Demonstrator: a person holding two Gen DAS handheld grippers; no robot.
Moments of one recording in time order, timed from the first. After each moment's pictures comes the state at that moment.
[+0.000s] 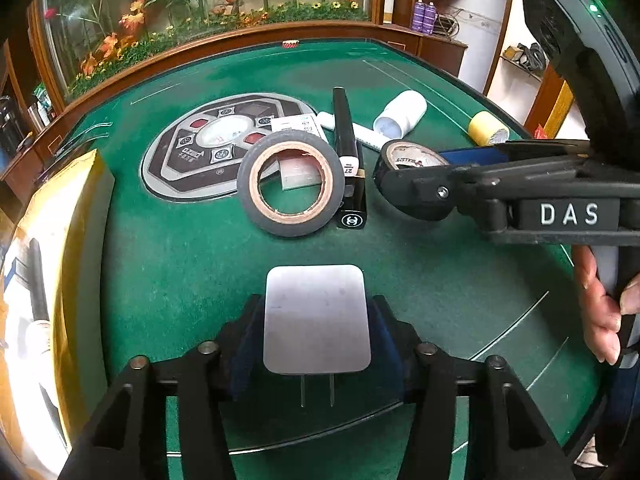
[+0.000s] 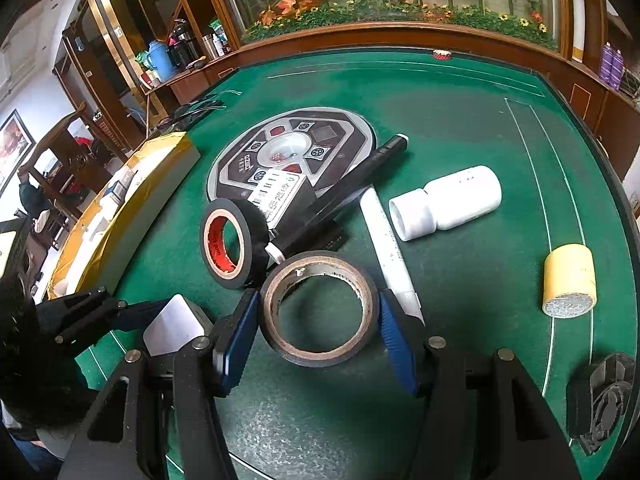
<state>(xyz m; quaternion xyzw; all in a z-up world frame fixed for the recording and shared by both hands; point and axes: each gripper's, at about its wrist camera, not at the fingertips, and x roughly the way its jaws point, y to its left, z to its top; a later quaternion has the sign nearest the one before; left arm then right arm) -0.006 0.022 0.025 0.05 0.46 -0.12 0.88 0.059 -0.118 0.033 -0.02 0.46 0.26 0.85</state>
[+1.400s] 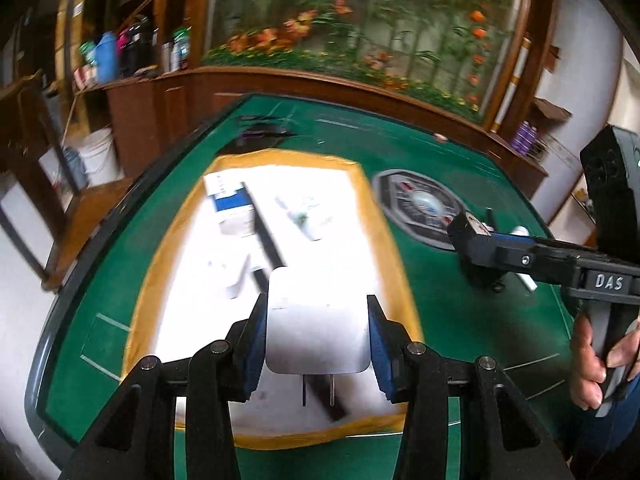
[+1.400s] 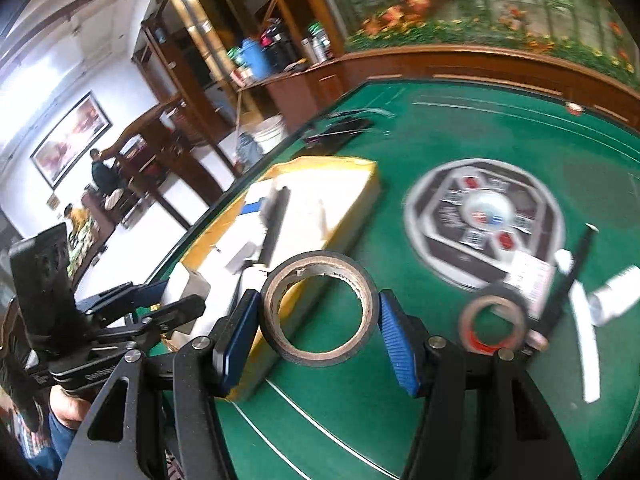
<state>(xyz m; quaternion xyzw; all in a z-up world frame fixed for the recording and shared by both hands) -0.080 0.231 0.071 -0.13 0.38 0.04 0.91 0.023 0.037 0.090 -0.01 0.43 0.41 0.80</state>
